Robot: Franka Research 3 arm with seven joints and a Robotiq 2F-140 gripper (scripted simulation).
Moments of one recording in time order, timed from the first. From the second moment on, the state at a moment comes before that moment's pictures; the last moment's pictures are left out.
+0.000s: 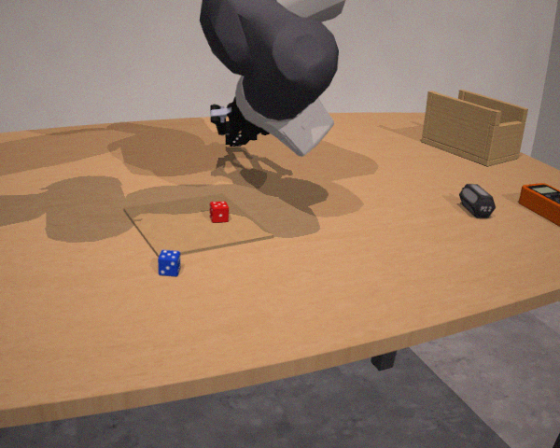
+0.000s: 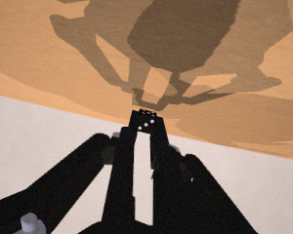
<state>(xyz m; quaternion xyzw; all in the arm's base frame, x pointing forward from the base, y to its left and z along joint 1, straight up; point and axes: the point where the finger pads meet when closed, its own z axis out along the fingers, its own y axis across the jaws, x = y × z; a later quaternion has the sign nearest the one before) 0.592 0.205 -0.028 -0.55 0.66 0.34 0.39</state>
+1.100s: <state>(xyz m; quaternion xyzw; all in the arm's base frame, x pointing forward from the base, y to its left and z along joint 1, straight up) 0.592 0.205 -0.034 -0.55 0.66 0.34 0.39</state>
